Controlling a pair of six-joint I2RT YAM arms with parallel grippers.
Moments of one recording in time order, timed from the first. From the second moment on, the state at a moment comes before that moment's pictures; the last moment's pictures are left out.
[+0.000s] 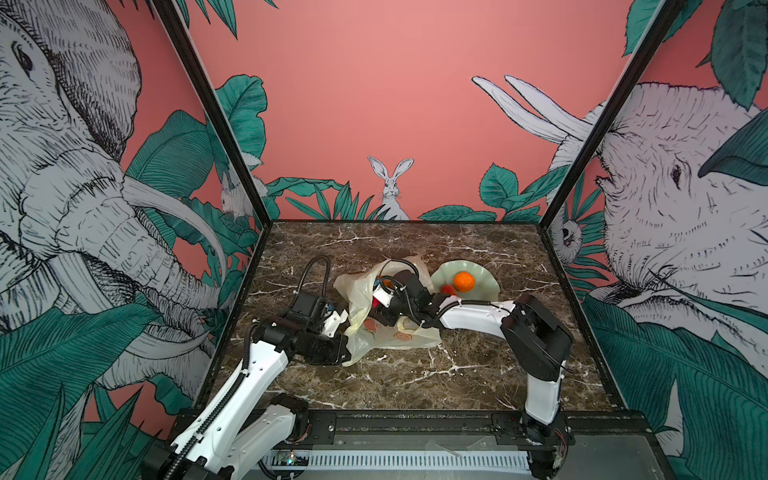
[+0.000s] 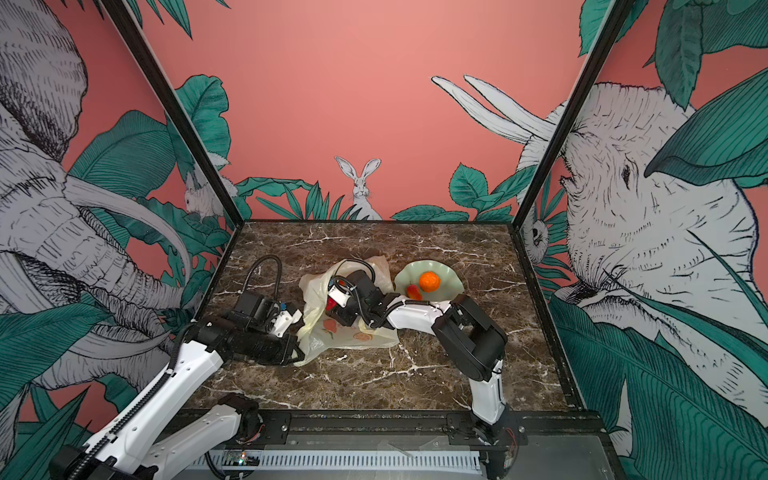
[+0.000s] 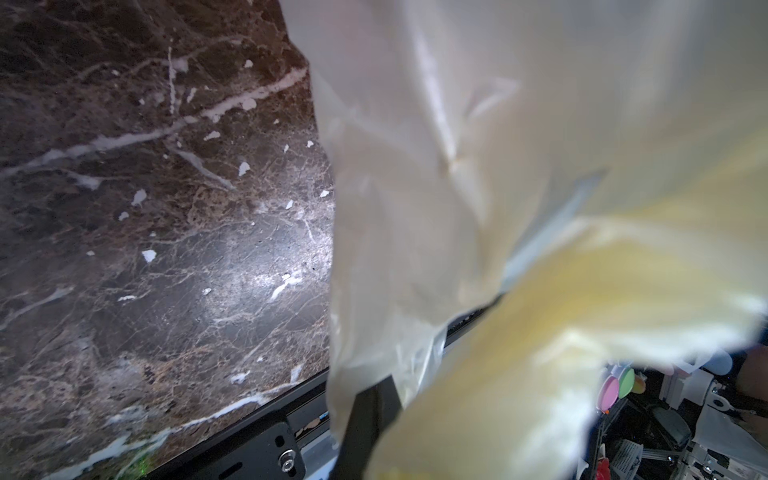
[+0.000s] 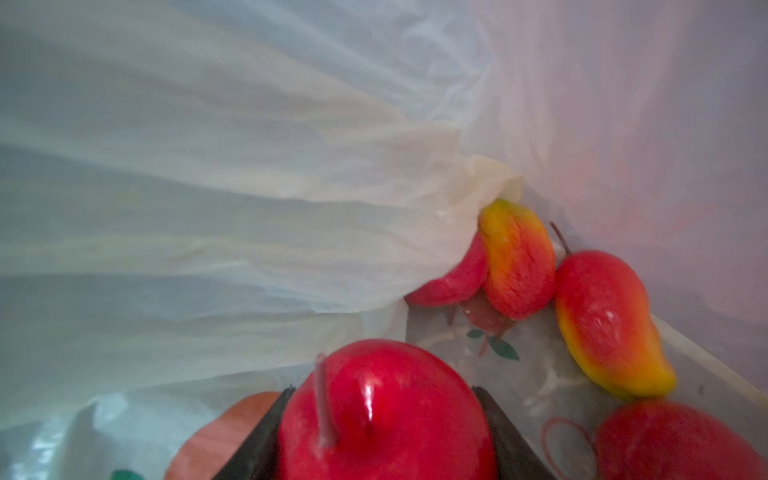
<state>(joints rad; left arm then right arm) -0.39 0.91 0.78 -1.13 0.51 -0.26 0.88 1.91 1.20 0.07 -0.27 -0.18</state>
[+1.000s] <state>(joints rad) -0.39 0.83 0.80 -0.94 0.41 -0.18 0.88 1.68 1.08 -0.11 -0.33 -0.29</state>
